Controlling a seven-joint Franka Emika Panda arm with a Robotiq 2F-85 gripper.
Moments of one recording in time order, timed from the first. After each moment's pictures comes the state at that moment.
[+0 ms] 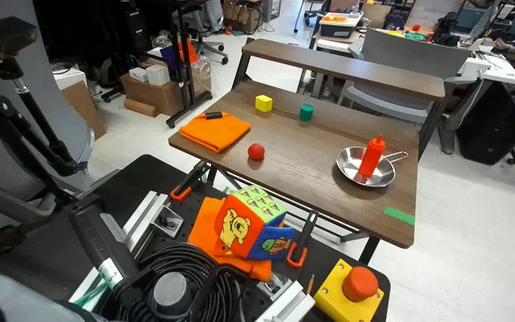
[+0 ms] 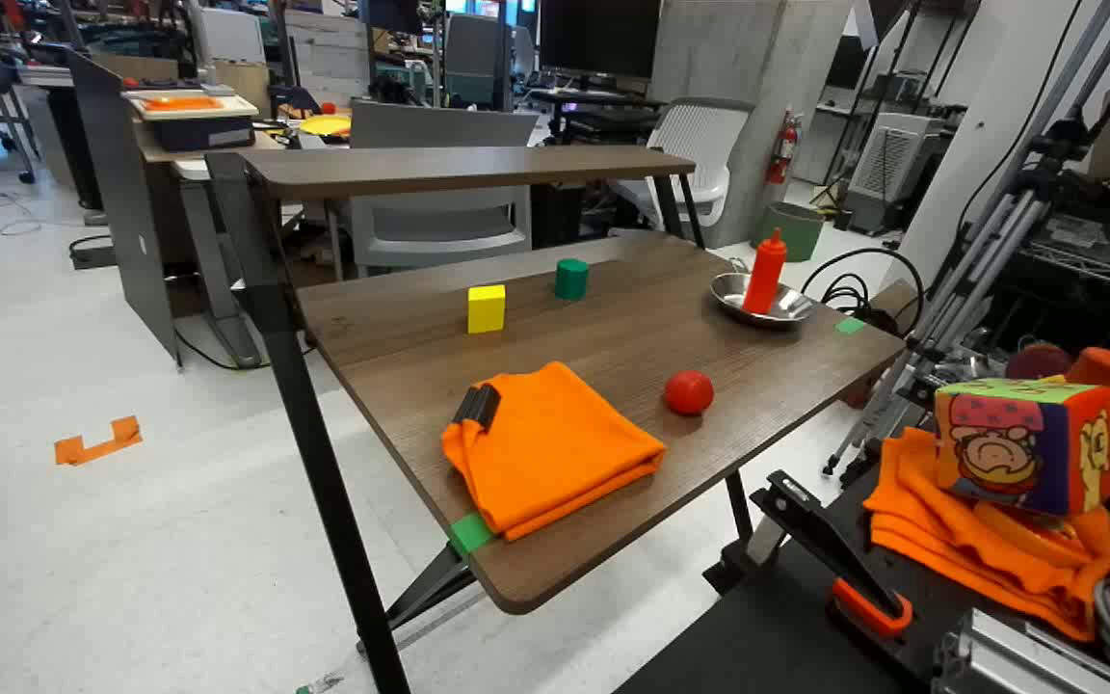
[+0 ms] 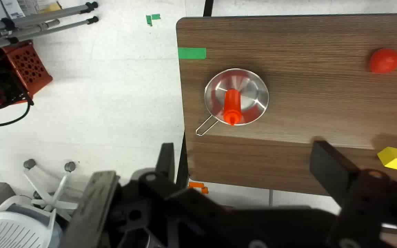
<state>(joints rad) -0.16 -0.53 -0.14 -2.52 -0.27 2.28 -0.19</state>
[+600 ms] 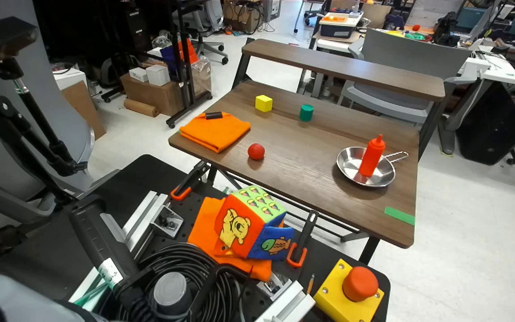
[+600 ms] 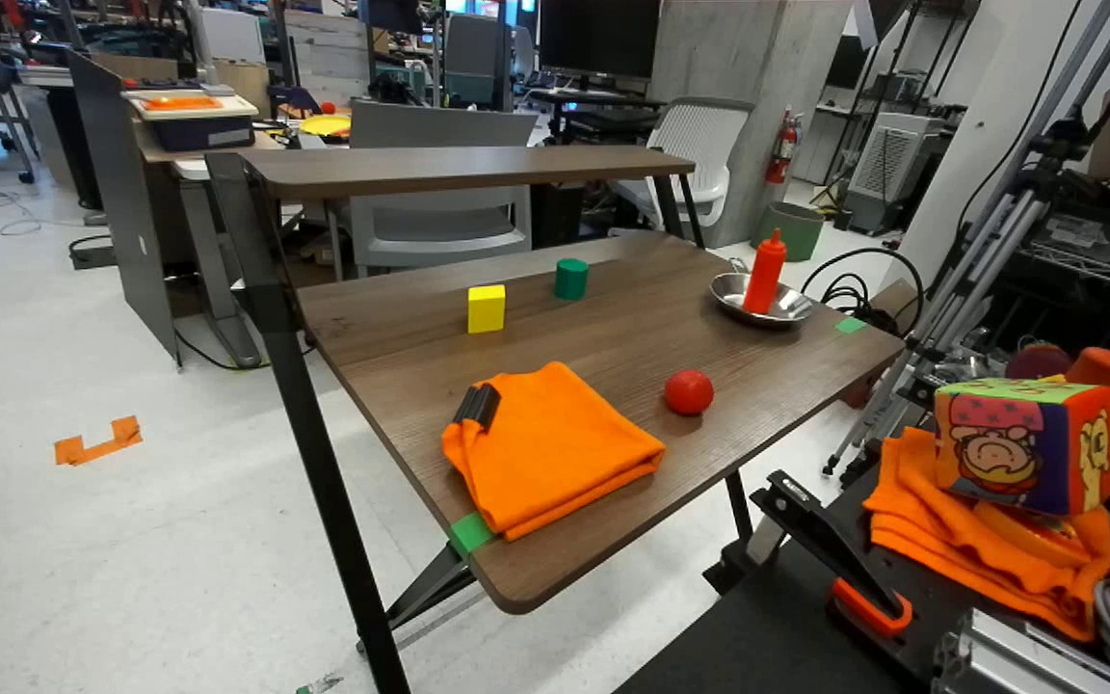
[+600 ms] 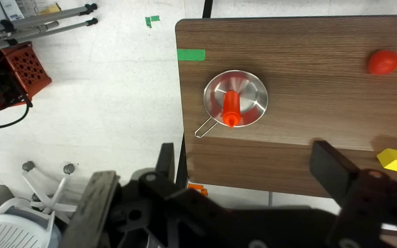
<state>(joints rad) -0.16 -0.53 -0.14 -2.52 -0.27 2.28 -0.19</state>
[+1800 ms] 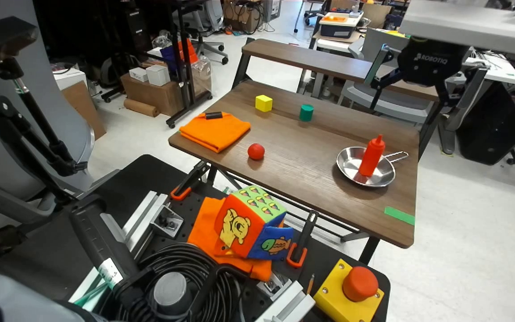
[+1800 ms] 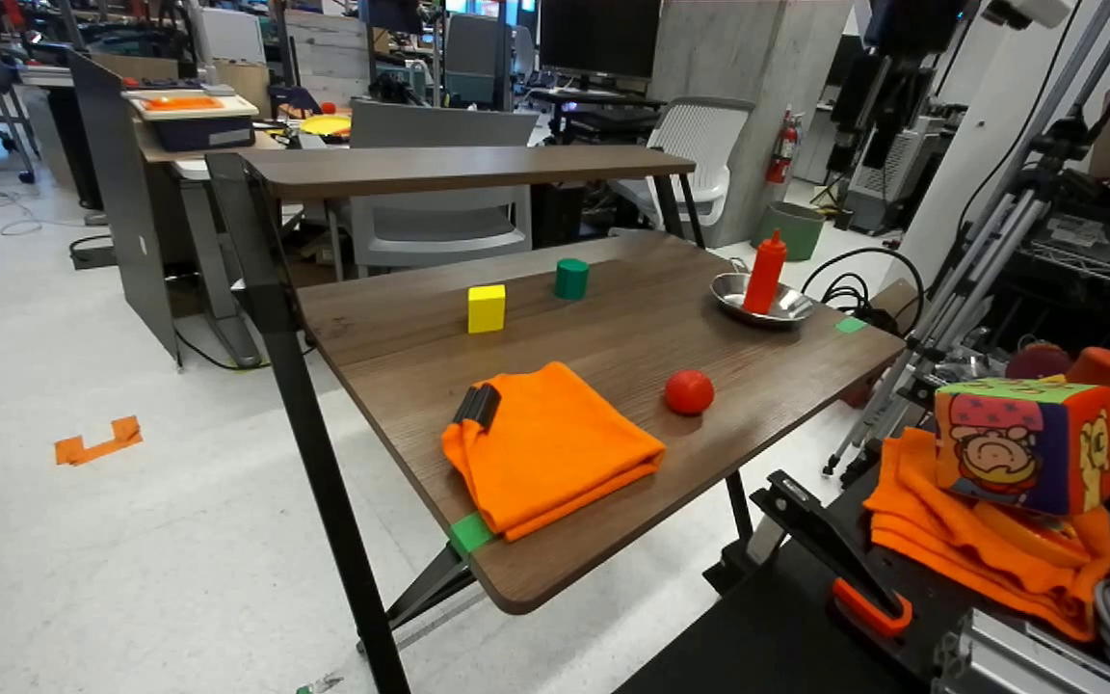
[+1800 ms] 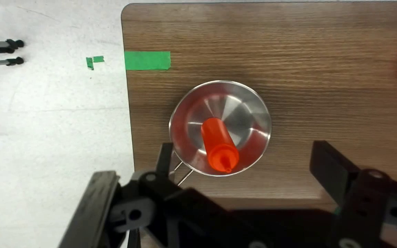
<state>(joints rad) -0.16 0.22 -0.17 -2.14 0.01 2.35 -0.40</state>
